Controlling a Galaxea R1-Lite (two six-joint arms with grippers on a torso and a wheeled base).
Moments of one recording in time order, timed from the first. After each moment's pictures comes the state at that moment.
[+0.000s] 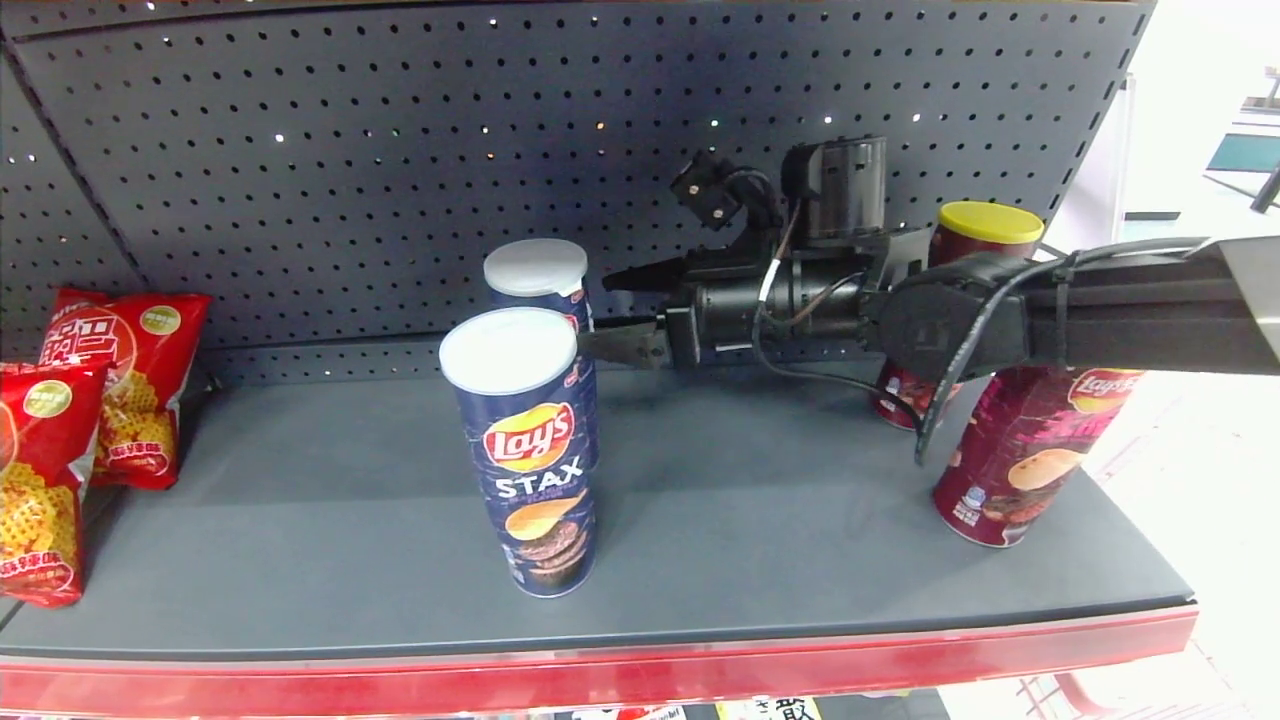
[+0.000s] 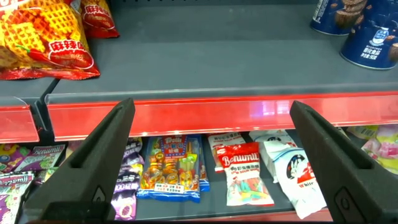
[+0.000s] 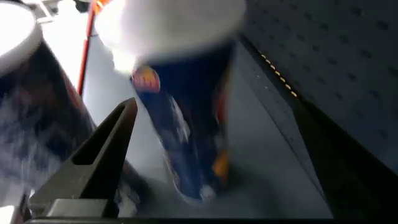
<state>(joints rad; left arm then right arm) -0.01 0.00 0.00 0.00 -0.02 -0.02 0.61 2.09 -1.68 -0.20 0.70 -0.24</state>
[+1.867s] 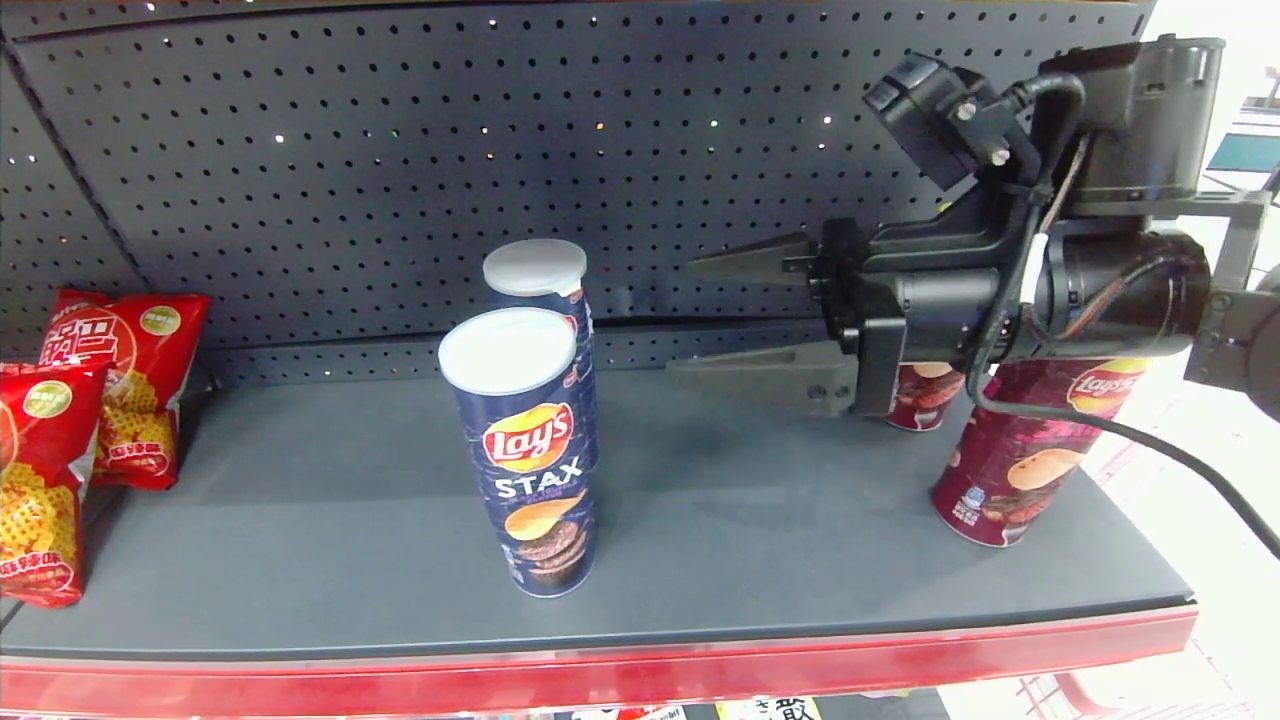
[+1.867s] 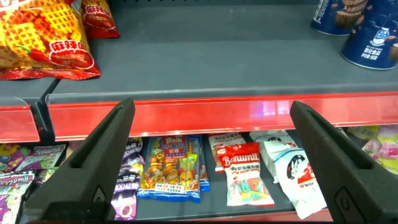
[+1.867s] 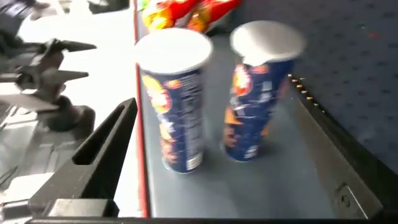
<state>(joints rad) -0.01 0.00 0.00 0.00 -0.02 -0.02 0.64 1.67 -1.27 -0.21 0.74 -0.28</state>
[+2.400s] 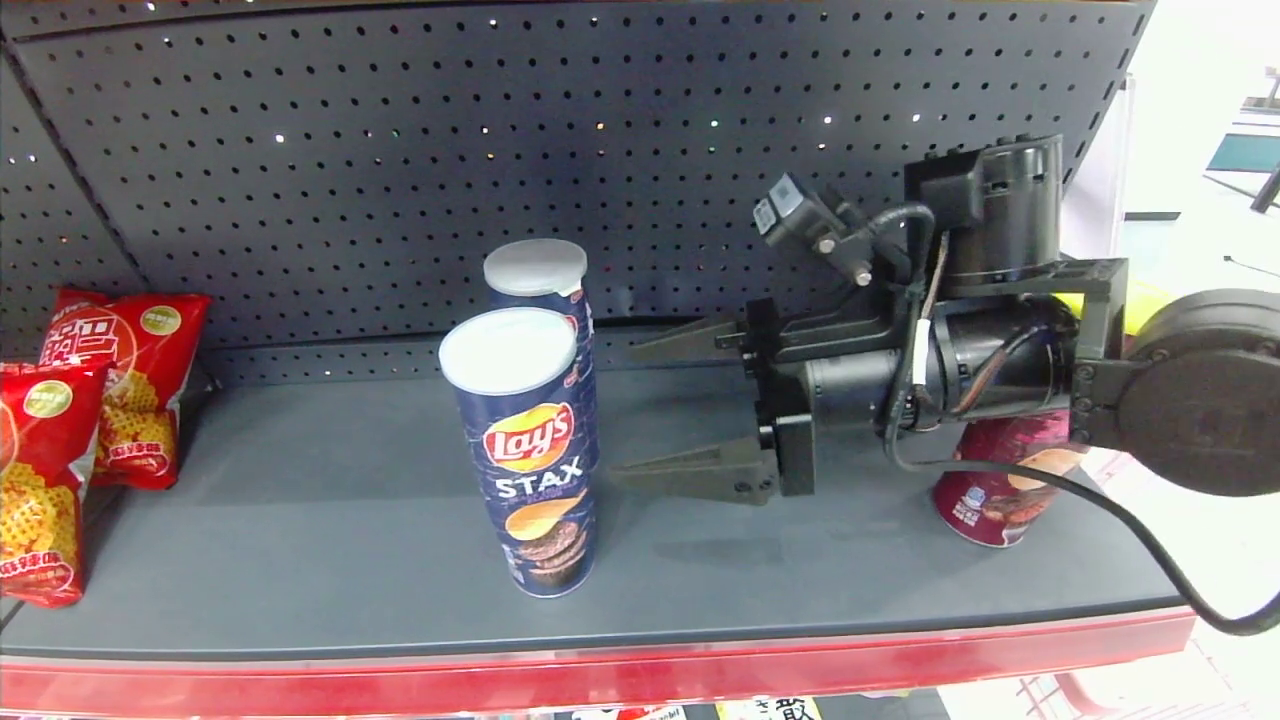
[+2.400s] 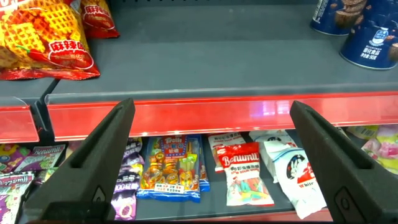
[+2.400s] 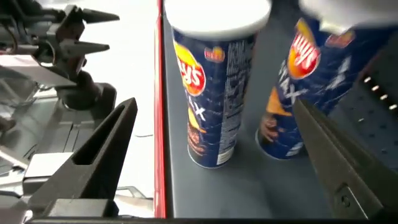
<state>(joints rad) -0.01 0.00 0.00 0.00 -0.02 -0.02 0.70 1.76 -1.24 -0.21 0.74 -0.32</state>
